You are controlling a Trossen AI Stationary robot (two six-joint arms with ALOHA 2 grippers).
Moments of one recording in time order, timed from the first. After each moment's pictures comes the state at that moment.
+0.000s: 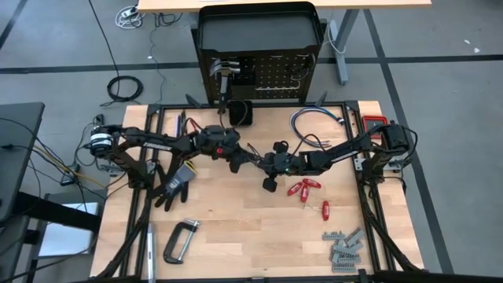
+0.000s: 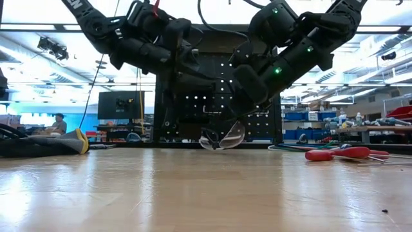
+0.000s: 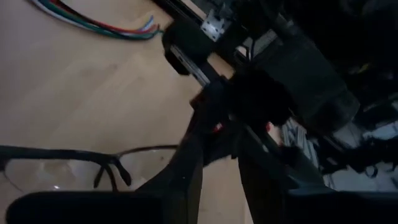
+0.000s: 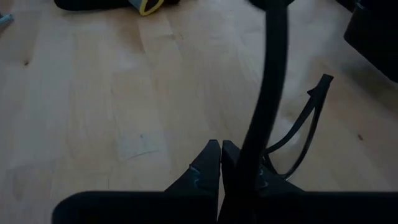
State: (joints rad) left arm 0.23 1.55 0.74 0.46 0.28 -0.60; right arm 0.02 1.72 0.78 0.31 0.28 0.17
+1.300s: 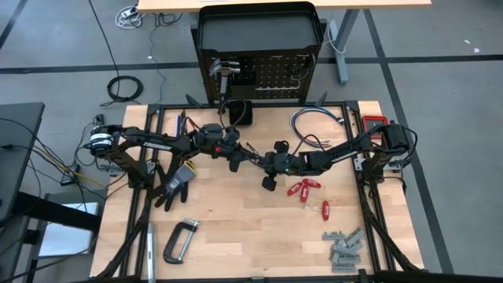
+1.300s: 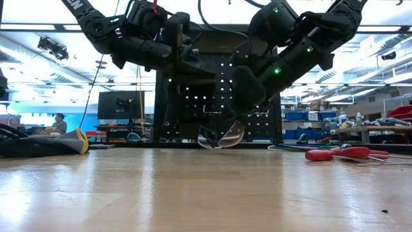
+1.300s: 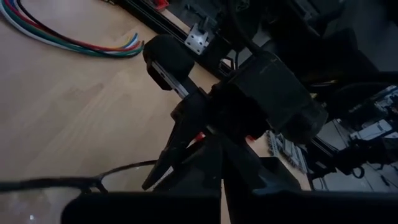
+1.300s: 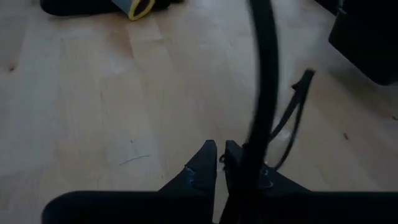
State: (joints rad) left arm 0.24 1.55 0.74 0.53 0.31 -0.57; right arm 0.03 1.71 0.78 0.32 0.32 0.18
